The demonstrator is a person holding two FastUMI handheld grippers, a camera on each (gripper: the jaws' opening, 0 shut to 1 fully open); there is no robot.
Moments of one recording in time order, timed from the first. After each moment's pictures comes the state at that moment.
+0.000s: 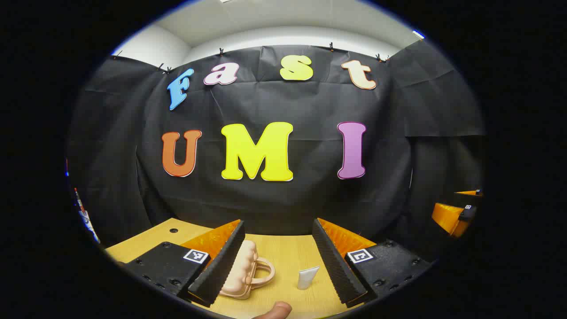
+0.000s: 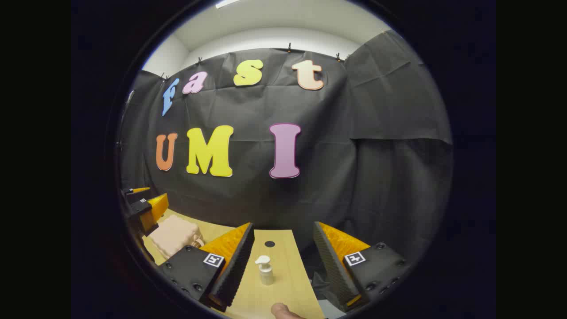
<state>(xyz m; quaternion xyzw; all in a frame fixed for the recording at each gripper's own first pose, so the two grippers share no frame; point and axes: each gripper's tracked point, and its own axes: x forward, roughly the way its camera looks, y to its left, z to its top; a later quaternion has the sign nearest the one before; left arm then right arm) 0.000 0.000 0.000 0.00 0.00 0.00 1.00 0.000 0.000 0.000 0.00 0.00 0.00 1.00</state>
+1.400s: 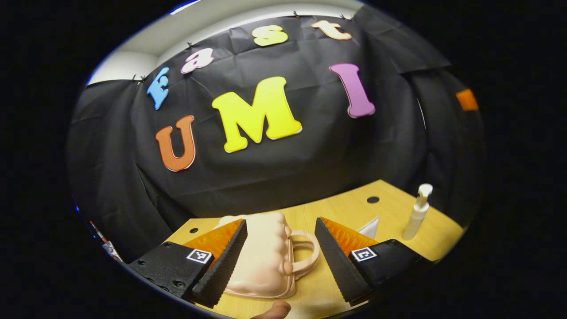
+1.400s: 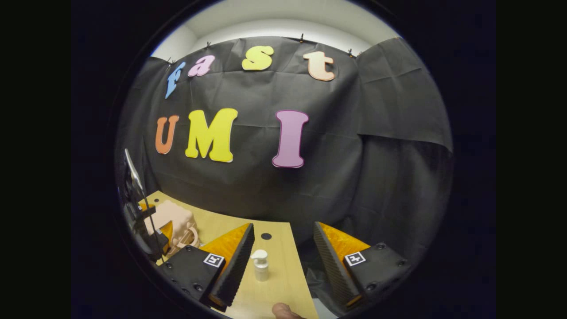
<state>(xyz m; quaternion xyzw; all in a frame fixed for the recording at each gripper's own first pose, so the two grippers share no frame) 0.056 0.055 -0.165 0.18 0.09 0.02 0.98 0.028 0.000 -0.032 -0.04 0.04 -0.01 1.00</state>
